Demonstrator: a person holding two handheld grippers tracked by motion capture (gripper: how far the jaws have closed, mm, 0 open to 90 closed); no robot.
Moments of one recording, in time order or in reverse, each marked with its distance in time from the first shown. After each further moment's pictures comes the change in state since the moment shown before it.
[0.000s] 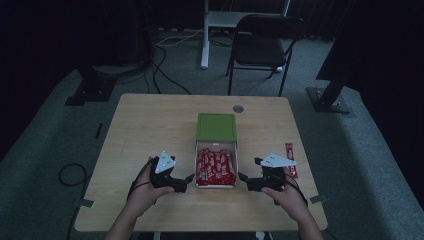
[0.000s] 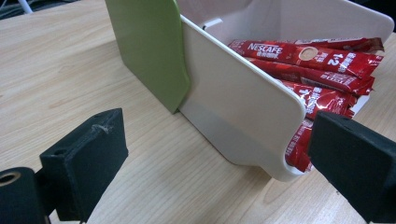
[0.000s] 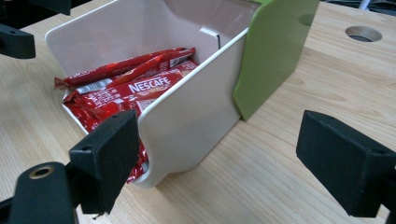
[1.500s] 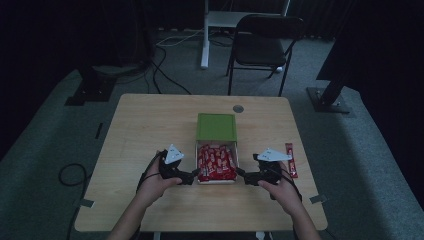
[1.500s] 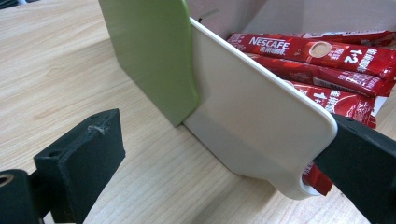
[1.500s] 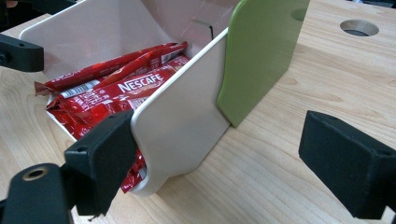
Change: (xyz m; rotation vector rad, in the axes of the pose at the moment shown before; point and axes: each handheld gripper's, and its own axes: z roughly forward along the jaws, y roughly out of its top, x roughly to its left) left arm 0.008 0.011 0.031 0.027 -0.001 -0.015; right arm -0.012 0.003 0.020 0.007 -0.022 0.036
